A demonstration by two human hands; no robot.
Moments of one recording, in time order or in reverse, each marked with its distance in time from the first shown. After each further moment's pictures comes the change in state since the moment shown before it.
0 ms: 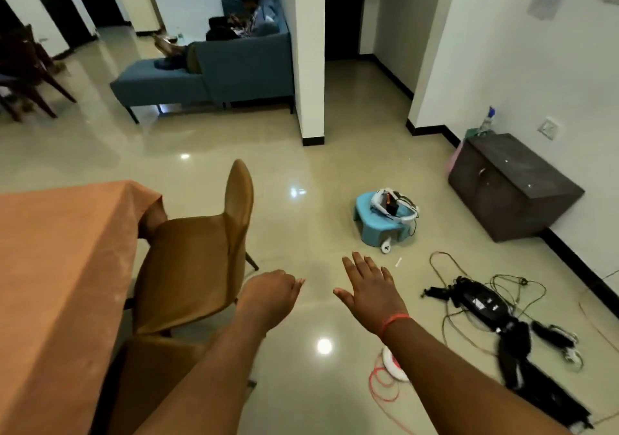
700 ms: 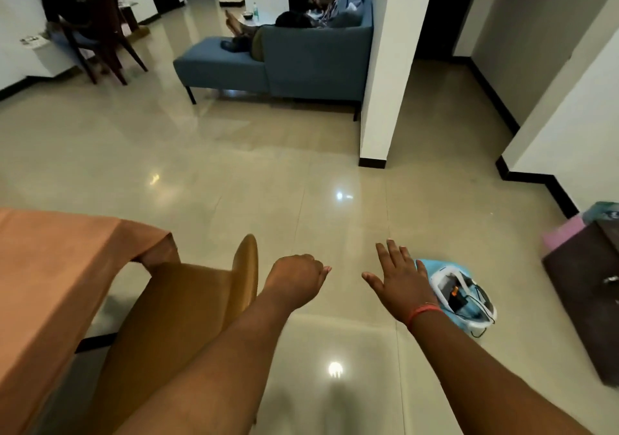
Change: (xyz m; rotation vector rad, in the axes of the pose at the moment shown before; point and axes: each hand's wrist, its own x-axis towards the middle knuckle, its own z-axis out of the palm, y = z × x) left_hand 0.441 -0.101 -0.040 0.021 -0.005 -0.107; right_hand 0.488 0.086 -0.079 -0.010 -0.040 -0.098
